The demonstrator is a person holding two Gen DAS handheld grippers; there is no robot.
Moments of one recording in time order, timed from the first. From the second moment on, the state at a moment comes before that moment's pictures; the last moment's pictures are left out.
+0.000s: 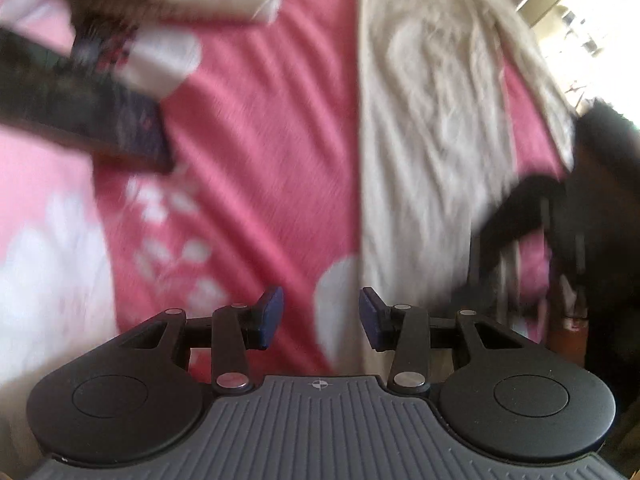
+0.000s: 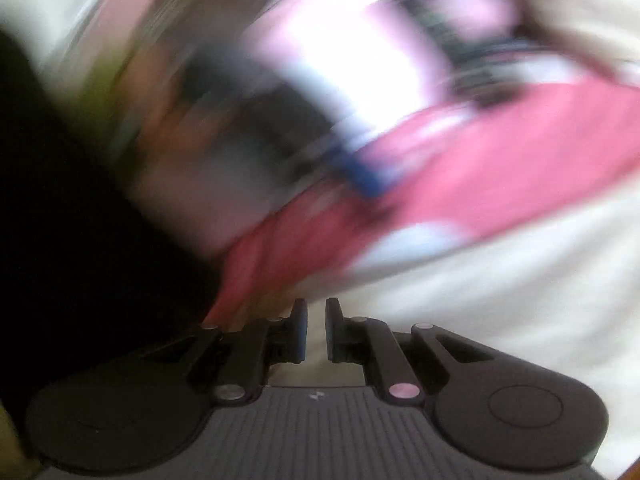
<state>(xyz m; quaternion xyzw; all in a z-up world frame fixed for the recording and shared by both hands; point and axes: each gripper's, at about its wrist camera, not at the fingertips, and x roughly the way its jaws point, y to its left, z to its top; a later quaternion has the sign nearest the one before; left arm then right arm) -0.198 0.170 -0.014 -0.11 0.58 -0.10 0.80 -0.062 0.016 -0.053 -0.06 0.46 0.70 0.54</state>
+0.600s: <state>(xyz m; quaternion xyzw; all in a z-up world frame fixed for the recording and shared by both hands) -0.178 0.161 -0.019 -0.14 0.56 -0.12 0.81 0.011 -0.038 -0.060 -0.13 0.40 0.61 0.67</state>
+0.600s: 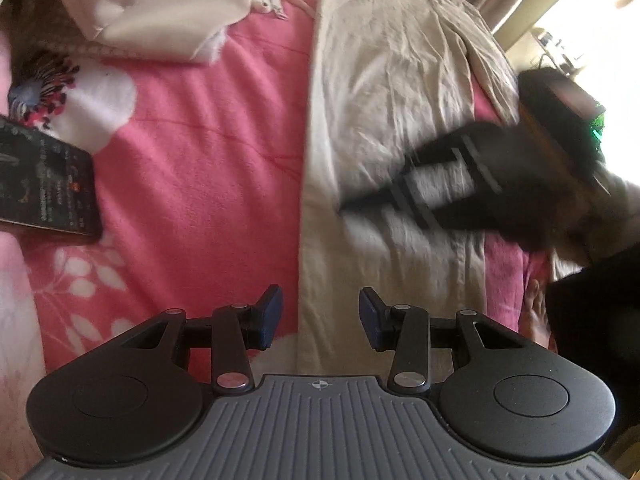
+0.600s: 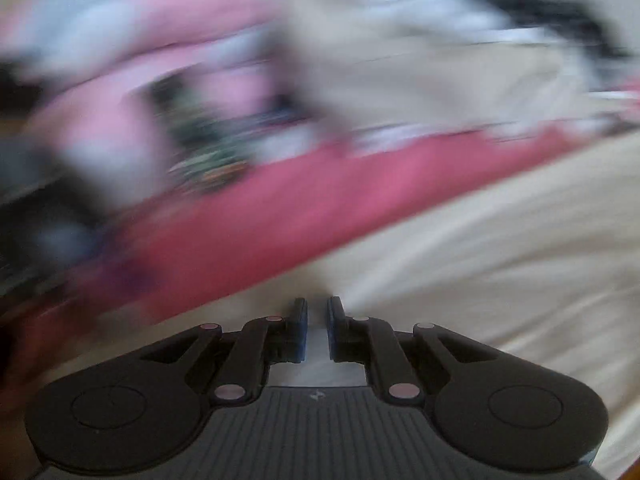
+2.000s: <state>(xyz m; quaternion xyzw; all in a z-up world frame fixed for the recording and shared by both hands) -0.150 0.149 -0.048 -0.16 0.57 -0.19 0.78 0.054 -0.168 -0.023 -0.09 0.46 0.55 0.69</state>
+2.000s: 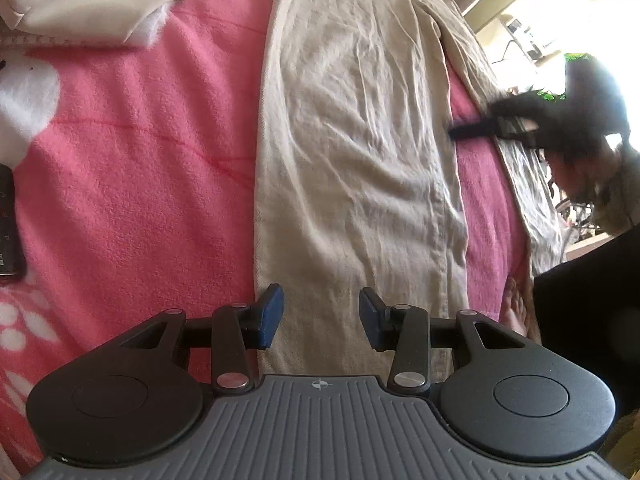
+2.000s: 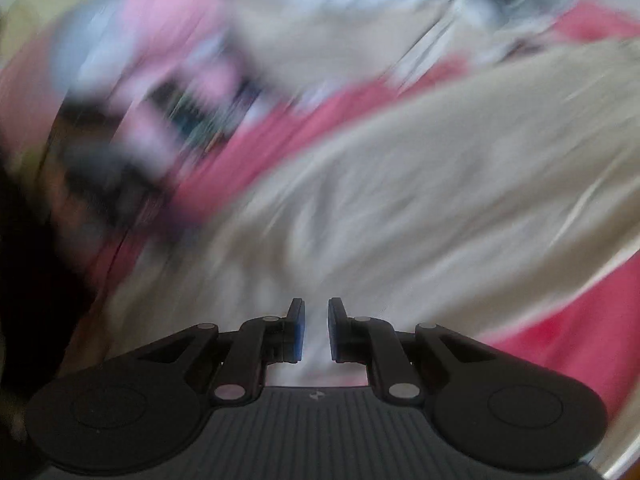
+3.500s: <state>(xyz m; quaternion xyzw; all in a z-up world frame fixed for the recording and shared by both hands) -0.171 0.172 -0.030 -0.14 0.57 -0.11 0.80 -0.156 -0.052 -0.098 -0.15 0.49 0.79 0.35</state>
